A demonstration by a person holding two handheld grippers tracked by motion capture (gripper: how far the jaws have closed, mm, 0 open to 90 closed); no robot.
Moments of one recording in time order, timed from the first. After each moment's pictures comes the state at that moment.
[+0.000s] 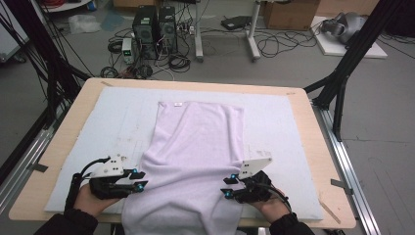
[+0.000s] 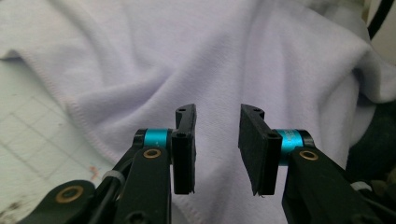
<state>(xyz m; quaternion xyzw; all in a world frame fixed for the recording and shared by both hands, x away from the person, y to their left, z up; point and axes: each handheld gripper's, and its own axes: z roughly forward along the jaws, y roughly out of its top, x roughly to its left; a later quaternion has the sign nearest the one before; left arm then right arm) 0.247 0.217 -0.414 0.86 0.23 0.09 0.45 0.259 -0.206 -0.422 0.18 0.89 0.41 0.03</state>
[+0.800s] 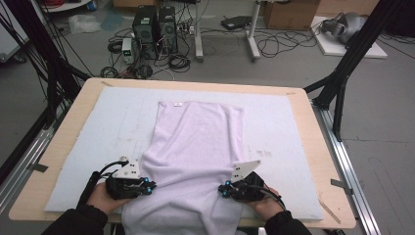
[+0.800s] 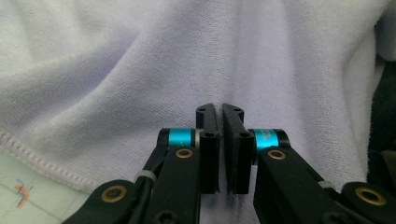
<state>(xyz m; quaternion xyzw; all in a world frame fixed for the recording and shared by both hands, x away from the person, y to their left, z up) 0.258 0.194 -0.439 0.89 0.20 0.06 0.40 0.264 -0.194 -0.440 0.15 0.91 0.38 0.03</state>
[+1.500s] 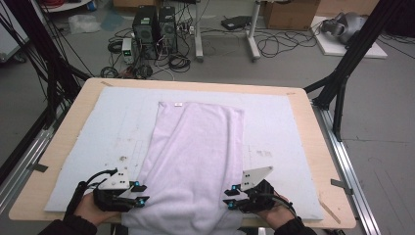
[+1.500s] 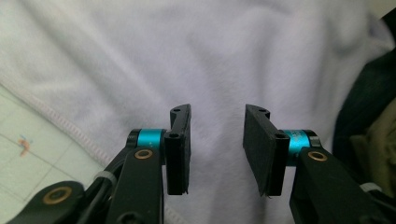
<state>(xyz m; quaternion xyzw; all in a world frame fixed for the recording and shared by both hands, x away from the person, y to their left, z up) 0.230 0.209 -0.432 0.89 0.21 0.07 0.39 0.240 -0.212 -0.424 0.13 0.91 0.40 0.01</state>
